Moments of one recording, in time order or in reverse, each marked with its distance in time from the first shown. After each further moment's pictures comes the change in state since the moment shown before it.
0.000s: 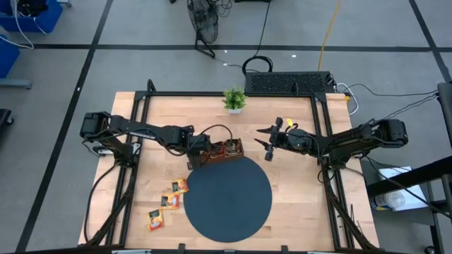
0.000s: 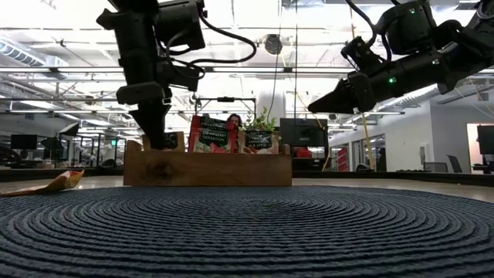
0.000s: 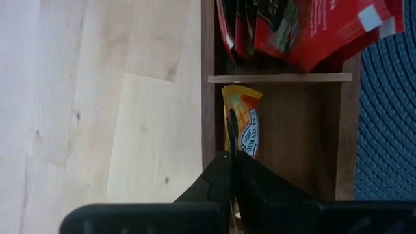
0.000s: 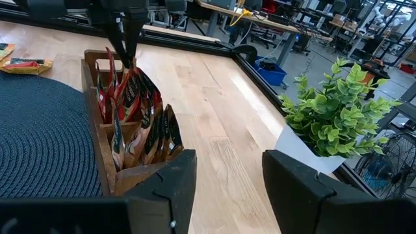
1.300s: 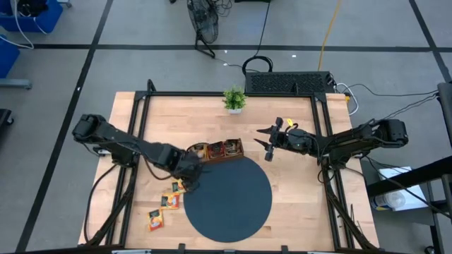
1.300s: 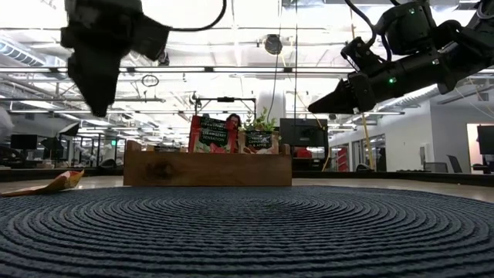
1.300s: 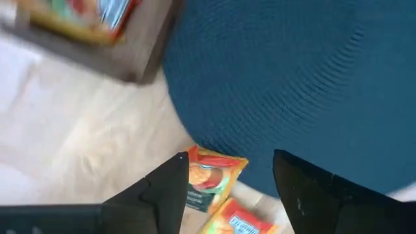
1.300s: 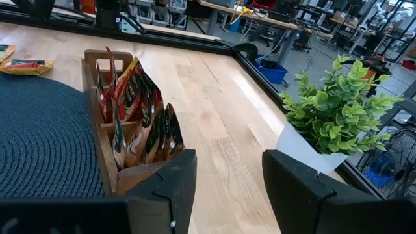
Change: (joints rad) left arm -0.299 -0.072 0.095 -0.204 0.208 -0.763; right arm 0.000 0.000 0.001 -0.007 -0.001 0.015
